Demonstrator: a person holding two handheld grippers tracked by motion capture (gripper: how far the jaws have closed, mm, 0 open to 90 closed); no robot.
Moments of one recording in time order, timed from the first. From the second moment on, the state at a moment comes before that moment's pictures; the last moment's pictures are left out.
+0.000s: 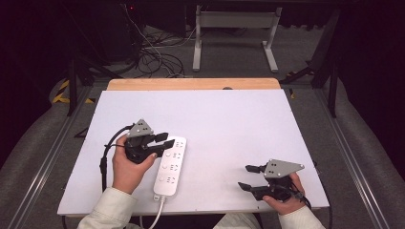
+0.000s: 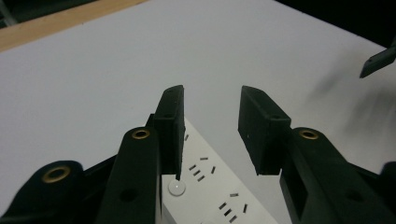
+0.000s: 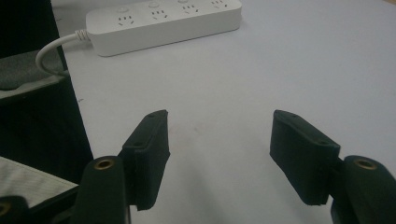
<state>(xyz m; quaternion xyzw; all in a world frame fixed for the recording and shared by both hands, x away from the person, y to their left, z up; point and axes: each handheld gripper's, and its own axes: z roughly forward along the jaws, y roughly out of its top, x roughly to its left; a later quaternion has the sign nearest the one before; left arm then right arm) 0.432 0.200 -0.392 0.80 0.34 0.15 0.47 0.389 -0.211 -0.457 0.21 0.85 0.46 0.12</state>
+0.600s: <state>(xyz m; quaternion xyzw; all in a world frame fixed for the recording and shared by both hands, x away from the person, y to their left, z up) 0.393 0.229 -0.387 0.79 0.30 0.18 0.50 0.390 -0.212 -0.457 0.21 0.85 0.47 0.12</state>
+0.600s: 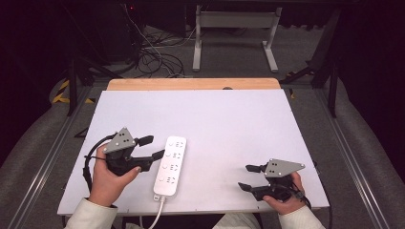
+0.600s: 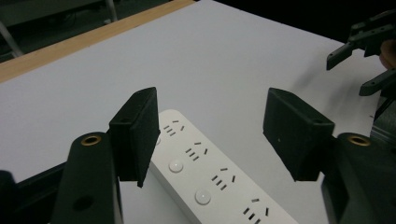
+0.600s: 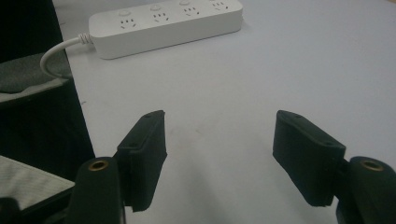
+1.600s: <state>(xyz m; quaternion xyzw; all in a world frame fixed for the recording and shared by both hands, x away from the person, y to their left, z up) 0.352 0.286 -0.458 0.80 0.28 0.21 0.49 0.389 -0.212 -0.456 0.20 0.85 0.48 0.11</state>
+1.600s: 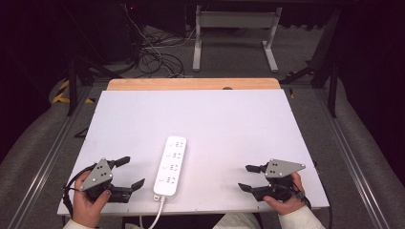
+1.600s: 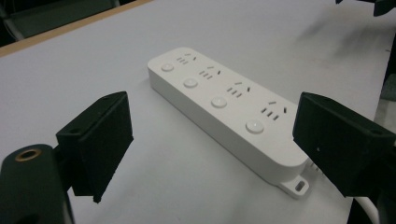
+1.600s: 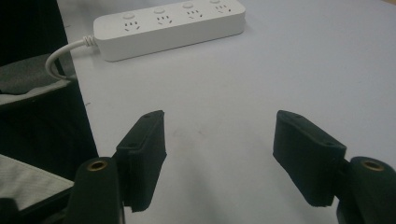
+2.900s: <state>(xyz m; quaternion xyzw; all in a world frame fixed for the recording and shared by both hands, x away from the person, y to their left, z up) 0.340 0.299 -0.473 0.78 0.32 0.19 0.51 0.391 -0.216 -0.457 0.21 0.85 0.48 0.11</state>
